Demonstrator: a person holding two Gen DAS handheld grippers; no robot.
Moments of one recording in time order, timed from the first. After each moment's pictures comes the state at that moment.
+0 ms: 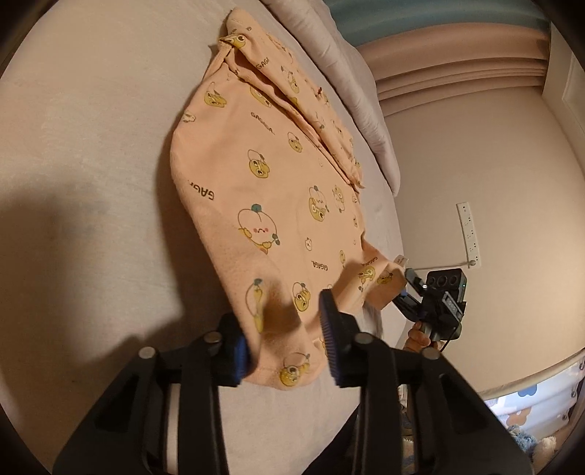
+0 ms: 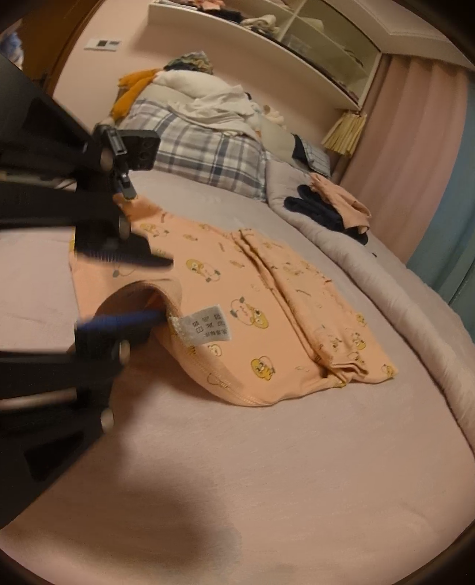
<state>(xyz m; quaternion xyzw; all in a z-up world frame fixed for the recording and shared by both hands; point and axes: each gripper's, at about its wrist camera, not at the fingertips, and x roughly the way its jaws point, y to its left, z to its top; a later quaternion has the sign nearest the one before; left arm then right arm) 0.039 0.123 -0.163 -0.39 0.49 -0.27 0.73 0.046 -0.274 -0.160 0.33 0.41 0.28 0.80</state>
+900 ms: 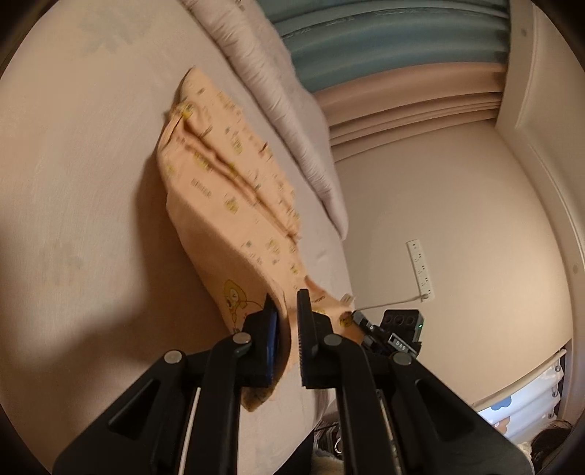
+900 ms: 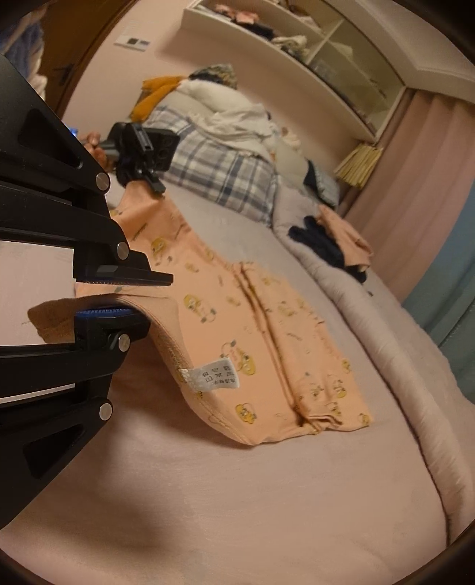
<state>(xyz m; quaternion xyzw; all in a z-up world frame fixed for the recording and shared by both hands) 0.041 0.140 -0.118 -0.45 0.38 -0.30 0.75 0.032 -0.258 -0.126 0.30 0.35 0.32 0.83</state>
